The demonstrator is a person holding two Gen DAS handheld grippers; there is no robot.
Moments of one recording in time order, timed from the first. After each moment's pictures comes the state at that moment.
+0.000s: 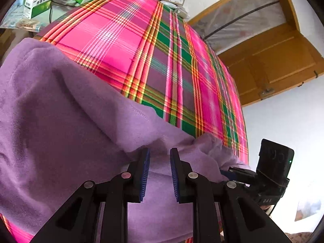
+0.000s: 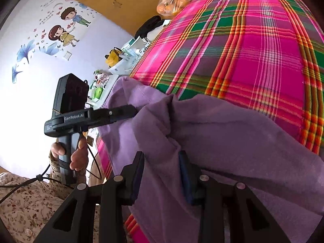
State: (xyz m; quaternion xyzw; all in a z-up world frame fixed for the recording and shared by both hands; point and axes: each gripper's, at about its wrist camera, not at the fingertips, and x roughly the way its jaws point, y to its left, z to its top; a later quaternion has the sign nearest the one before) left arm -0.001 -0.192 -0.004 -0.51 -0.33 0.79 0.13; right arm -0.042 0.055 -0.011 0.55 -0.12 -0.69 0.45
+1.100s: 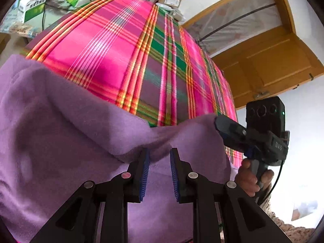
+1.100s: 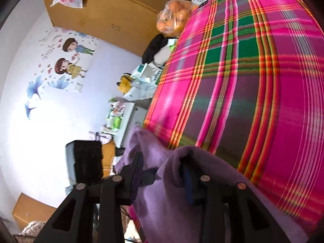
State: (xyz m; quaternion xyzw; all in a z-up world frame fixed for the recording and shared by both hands) left arm -0.014 -0.198 0.005 -0.49 -0.34 0.79 0.15; right arm -0.123 0.027 0.000 0.54 -0.24 -0.67 0.45
